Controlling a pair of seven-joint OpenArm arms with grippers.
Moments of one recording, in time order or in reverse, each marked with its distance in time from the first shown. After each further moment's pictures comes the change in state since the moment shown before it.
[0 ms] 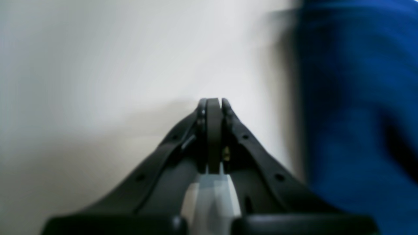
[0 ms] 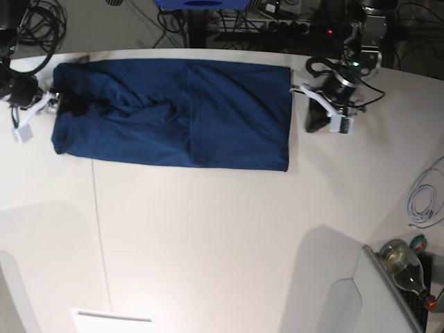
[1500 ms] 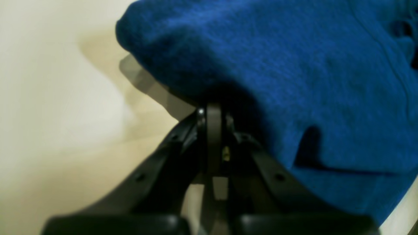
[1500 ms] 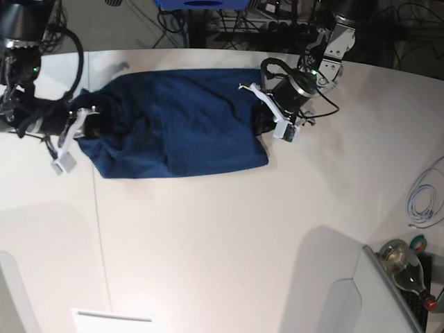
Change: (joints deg) left arm -5.6 3.9 13.6 -0.3 0.5 0.3 1.7; right arm 3.9 -6.5 -8.6 16.7 -2.5 -3.0 -10.5
